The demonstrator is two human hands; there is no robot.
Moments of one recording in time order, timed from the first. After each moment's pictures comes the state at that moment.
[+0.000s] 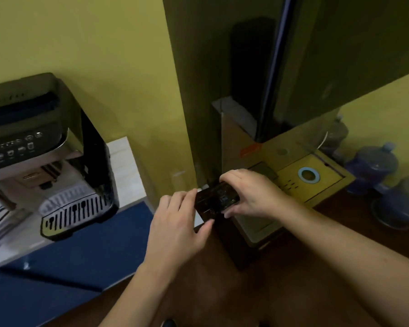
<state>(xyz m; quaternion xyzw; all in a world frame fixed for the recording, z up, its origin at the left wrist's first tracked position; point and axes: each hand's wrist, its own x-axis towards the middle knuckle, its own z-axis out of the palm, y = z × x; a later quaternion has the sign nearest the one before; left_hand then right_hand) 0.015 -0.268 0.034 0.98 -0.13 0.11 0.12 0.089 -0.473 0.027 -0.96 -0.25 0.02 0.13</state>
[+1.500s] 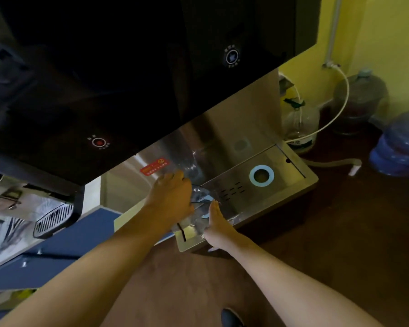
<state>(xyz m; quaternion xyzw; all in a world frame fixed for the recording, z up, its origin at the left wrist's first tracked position) 0.151 -0.665 0.039 0.95 -0.08 -0.16 -0.24 0.123 -0.741 -0.130 -0.74 -0.02 0.38 0.55</state>
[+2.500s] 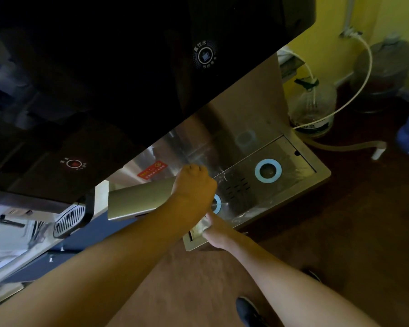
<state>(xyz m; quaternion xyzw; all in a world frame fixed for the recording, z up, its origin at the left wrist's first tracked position) 0.196 -0.730 0.022 0.83 -0.18 -0.22 -0.48 0.144 -0.753 -0.132 -0.69 -0.07 0.42 0.58</state>
